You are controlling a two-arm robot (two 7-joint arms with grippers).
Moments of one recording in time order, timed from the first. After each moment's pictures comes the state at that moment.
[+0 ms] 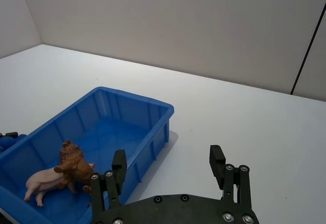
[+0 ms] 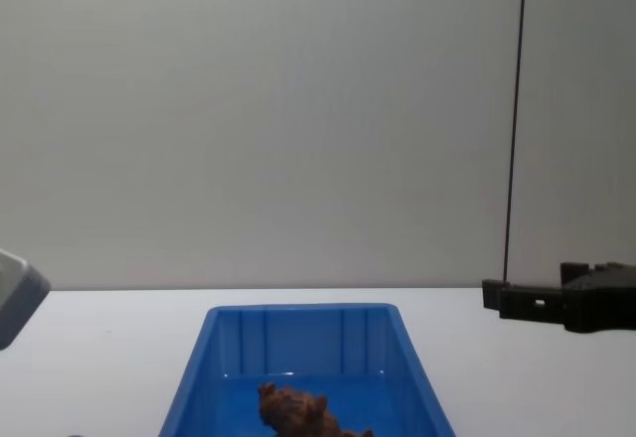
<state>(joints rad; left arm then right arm) -0.01 0.55 0.37 -1.59 -0.31 0.21 0.02 0.06 0.33 -0.22 -1.72 0.32 0.29 0.31</state>
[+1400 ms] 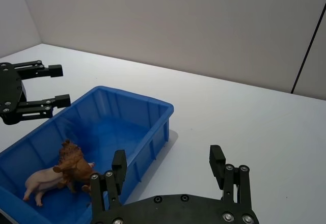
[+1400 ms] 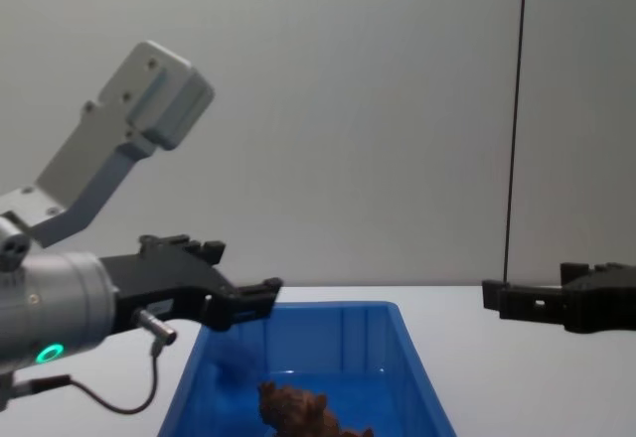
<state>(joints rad) -0.27 0.39 0.38 -1.54 -0.07 0.15 -0.25 0.06 0.33 -0.22 -1.72 0.32 0.29 0.31</state>
